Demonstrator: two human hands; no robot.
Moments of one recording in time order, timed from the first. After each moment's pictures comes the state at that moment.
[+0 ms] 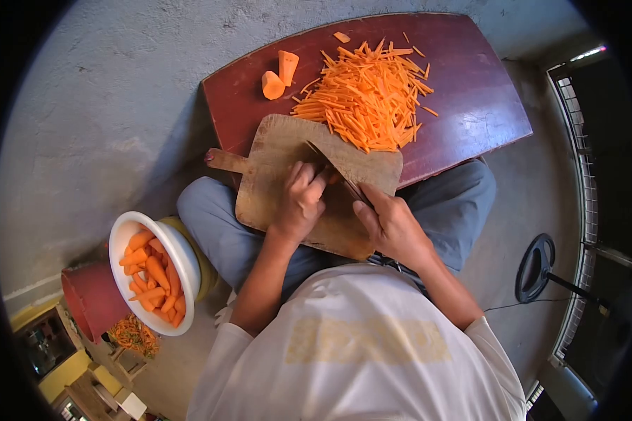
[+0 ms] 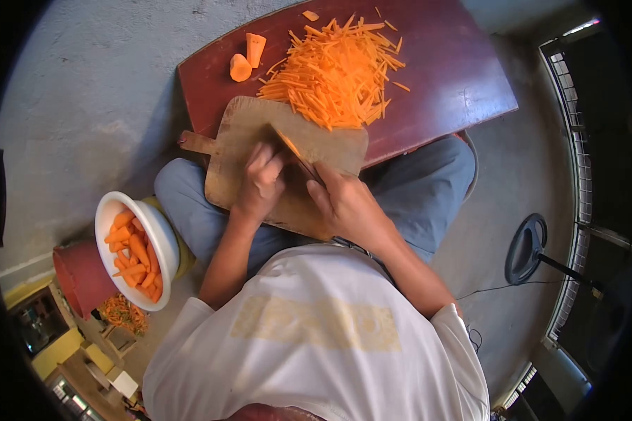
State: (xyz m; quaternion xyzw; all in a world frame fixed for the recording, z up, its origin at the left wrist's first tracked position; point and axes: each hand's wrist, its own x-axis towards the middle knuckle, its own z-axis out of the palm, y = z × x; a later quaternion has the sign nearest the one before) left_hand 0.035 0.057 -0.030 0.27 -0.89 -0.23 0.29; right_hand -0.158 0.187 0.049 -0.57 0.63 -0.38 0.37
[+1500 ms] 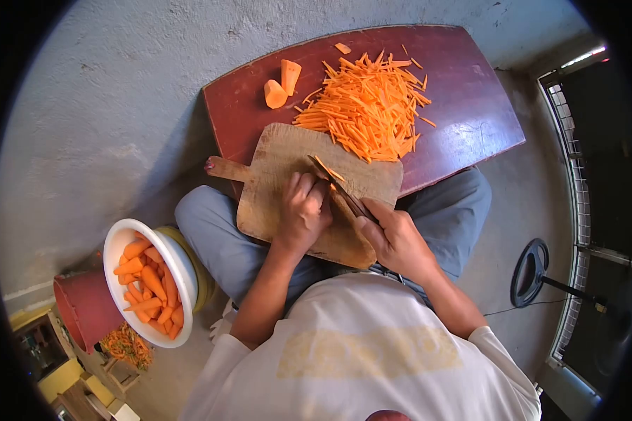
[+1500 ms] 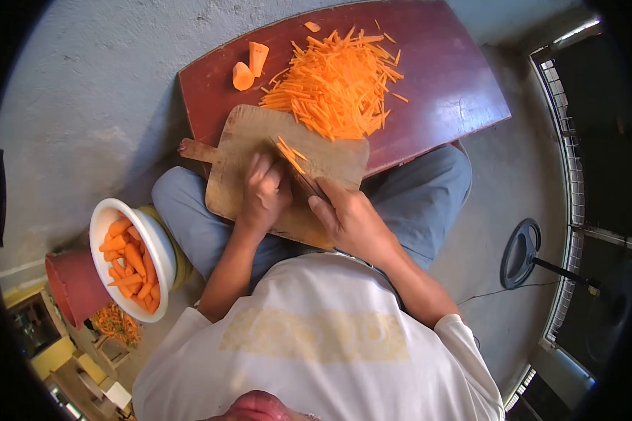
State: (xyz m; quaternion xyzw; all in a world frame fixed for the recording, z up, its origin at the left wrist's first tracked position) left_hand 0.038 0.060 -0.045 0.30 -0.87 -0.21 0.32; right_hand -0.150 0.191 0.067 -0.53 0.65 -0.35 0.41
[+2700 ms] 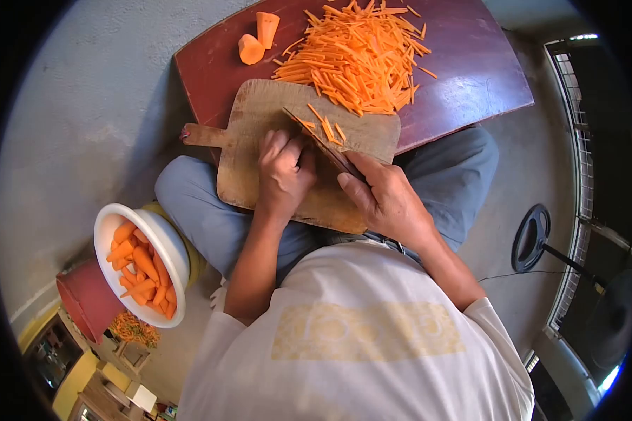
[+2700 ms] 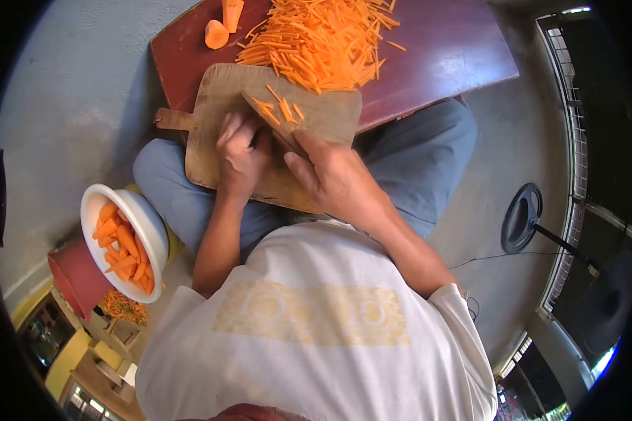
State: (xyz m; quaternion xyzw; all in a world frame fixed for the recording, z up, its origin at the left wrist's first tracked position) left_hand 0.029 0.058 -0.034 0.34 -0.83 -0.21 0.38; right_hand -0.148 0.181 0.055 -0.54 0.65 -0.38 0.38
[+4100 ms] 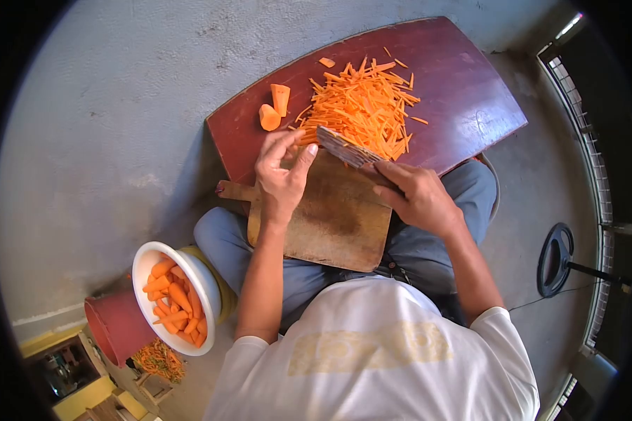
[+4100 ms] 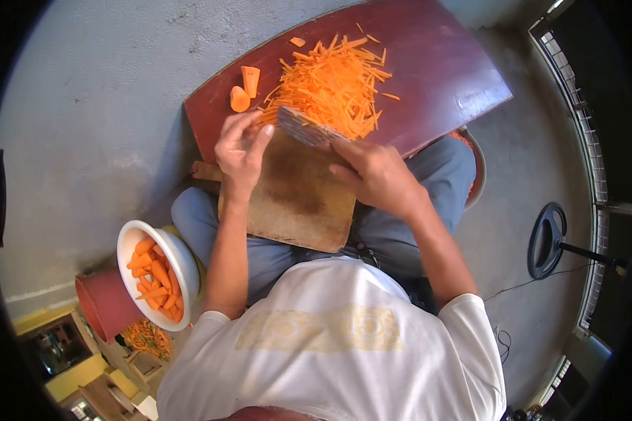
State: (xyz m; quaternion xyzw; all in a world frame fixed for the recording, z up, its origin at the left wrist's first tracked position) left_hand 0.000 -0.011 0.021 0.35 -0.76 -0.35 0.42; right_hand -0.232 0.161 0.055 -0.68 0.61 -0.36 0.21
